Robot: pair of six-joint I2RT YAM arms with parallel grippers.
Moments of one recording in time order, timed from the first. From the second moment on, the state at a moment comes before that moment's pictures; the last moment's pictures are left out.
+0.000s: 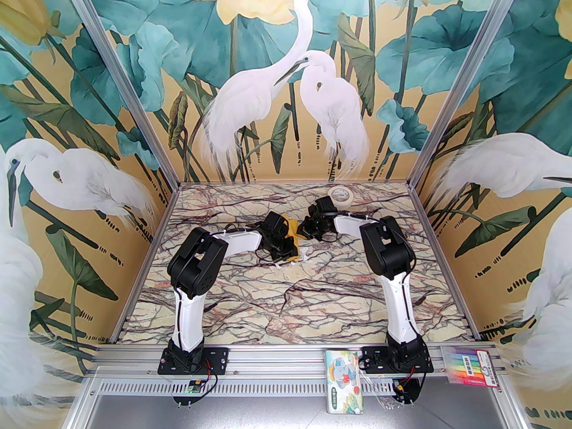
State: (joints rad) left arm -0.56 2.05 1.29 -0.32 0.50 -0.81; right arm 0.39 2.26 1.51 -0.24 -0.63 0.75
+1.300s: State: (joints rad) left arm -0.50 2.05 1.30 -0.32 0.44 -0.80; right arm 0.39 2.26 1.53 -0.27 -0.61 0.72
